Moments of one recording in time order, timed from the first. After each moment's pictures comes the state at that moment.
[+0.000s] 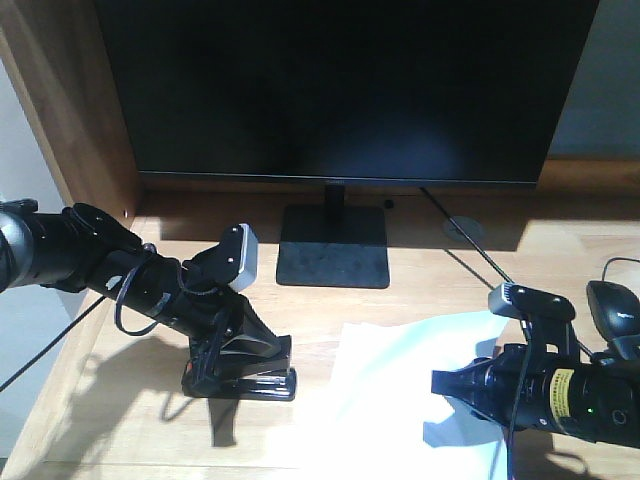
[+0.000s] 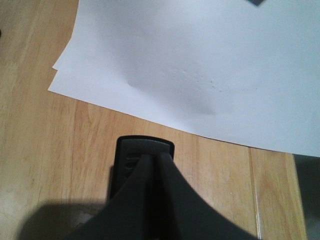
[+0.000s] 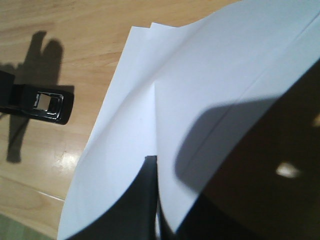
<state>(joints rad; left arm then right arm) -0.28 1.93 -1.11 -1.09 0.95 1.96 0.23 1.42 -0.42 -1.54 -0.34 1.85</state>
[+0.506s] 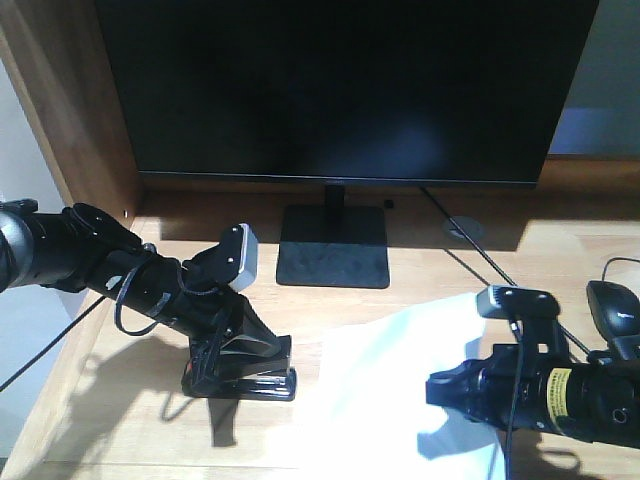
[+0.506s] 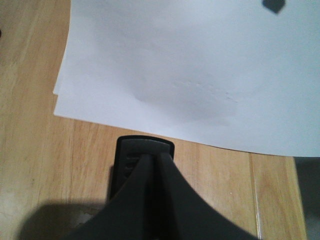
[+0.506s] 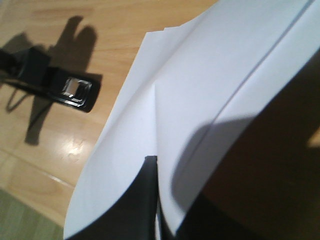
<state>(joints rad) -0.28 1.93 -1.11 -1.09 0.95 1.96 0.23 1.42 -0.42 -1.51 -0.37 1.76</state>
